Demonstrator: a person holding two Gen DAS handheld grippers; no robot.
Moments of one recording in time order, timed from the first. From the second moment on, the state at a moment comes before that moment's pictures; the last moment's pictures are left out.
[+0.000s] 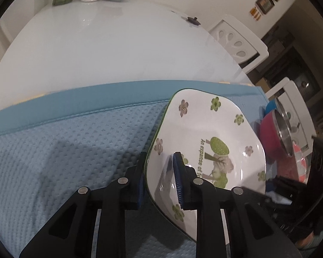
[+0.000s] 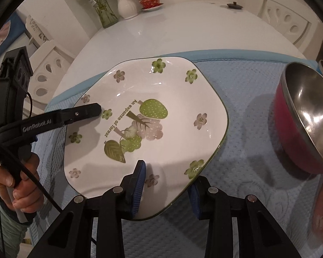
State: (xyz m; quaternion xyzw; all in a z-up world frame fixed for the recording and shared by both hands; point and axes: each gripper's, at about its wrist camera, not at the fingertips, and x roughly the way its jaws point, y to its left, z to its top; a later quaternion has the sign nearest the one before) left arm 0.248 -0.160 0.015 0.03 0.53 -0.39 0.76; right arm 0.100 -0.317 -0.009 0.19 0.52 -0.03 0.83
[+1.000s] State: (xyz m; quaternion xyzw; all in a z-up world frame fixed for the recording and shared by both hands) left arm 0.199 -0.138 0.085 0.05 0.44 -0.40 0.80; right arm 0.084 -0.307 0.050 0.12 0.46 0.00 0.88
